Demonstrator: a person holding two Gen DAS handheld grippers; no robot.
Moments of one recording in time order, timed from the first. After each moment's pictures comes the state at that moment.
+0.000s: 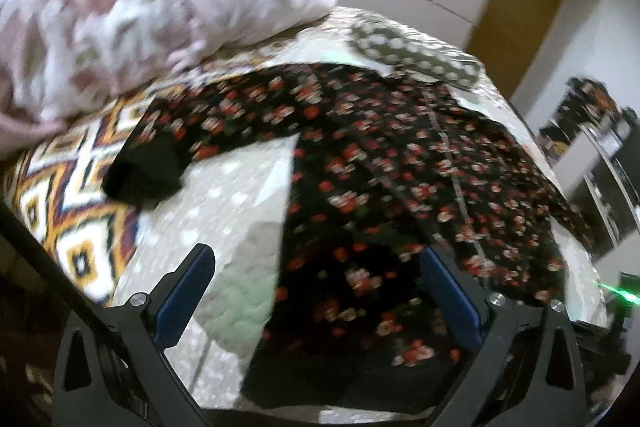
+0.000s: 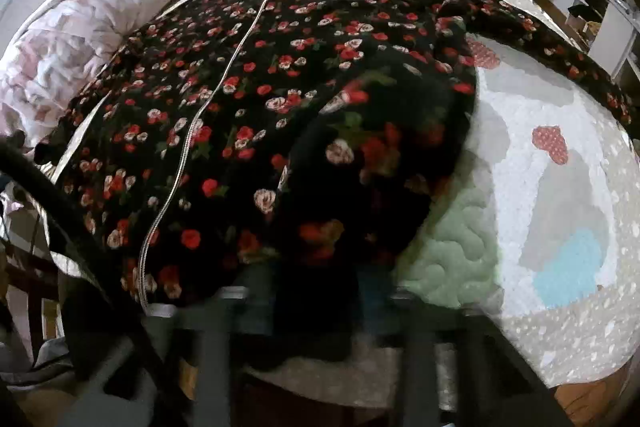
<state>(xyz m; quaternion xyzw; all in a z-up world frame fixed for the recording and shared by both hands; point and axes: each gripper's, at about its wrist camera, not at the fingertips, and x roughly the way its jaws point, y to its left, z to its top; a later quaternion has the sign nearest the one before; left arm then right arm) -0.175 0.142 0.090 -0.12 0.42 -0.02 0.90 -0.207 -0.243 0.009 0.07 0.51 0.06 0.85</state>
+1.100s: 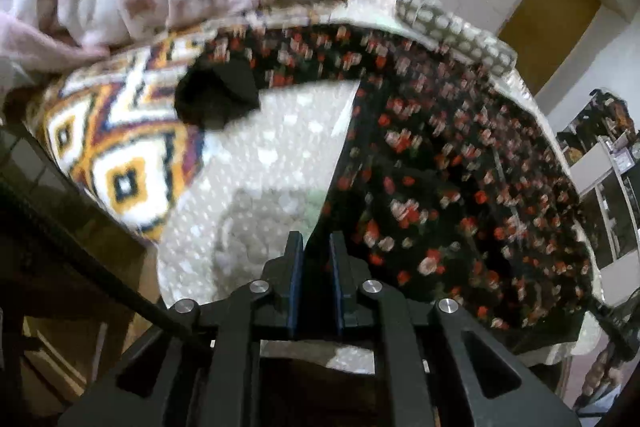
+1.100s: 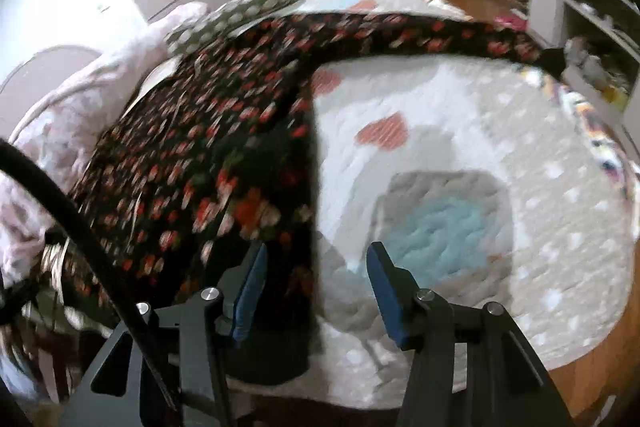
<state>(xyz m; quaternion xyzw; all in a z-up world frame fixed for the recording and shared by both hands) -0.219 0.188 0.071 -0.15 0.45 0.00 0.88 -0.260 -0.382 0.030 0.17 0.46 -0.01 0.87</state>
